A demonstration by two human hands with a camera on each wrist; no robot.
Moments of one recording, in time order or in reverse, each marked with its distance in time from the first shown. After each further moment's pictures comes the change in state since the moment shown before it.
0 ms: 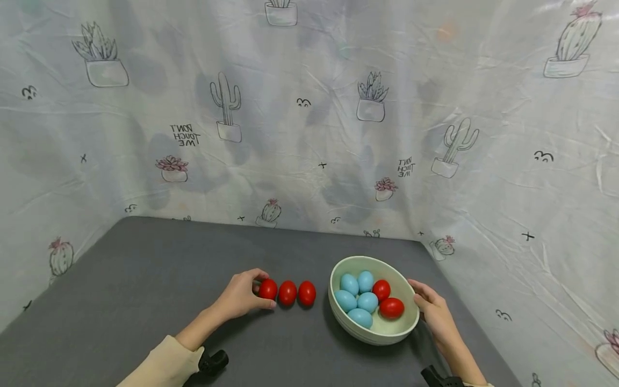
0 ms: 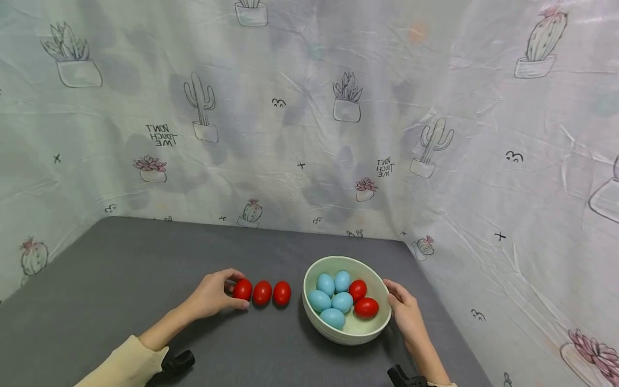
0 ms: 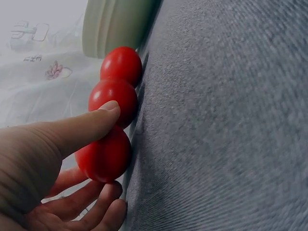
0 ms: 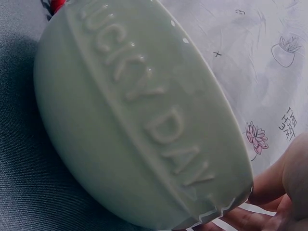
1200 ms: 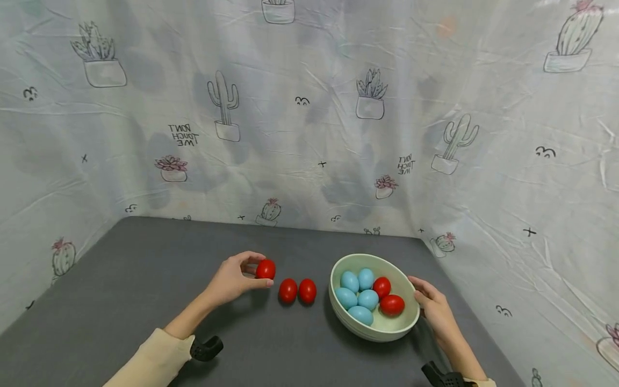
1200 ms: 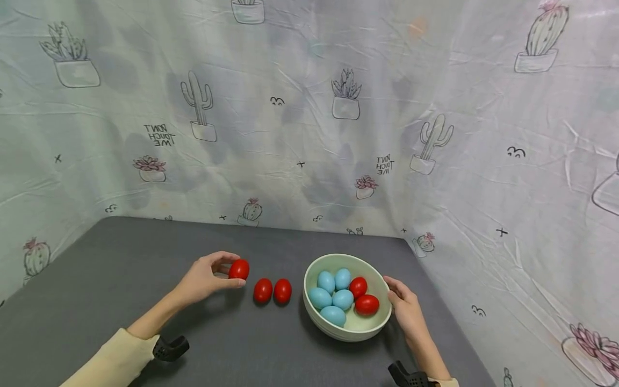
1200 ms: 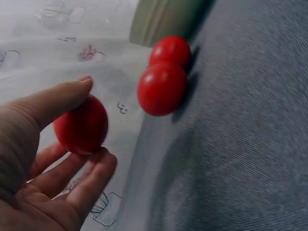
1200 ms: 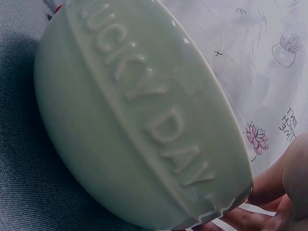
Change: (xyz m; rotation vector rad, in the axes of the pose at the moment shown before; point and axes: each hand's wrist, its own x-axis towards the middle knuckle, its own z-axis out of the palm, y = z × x) left_hand 0.005 0.008 -0.031 -0.199 0.038 -0.022; right_hand 0.000 0.000 -0.001 -0.003 -0.013 -0.005
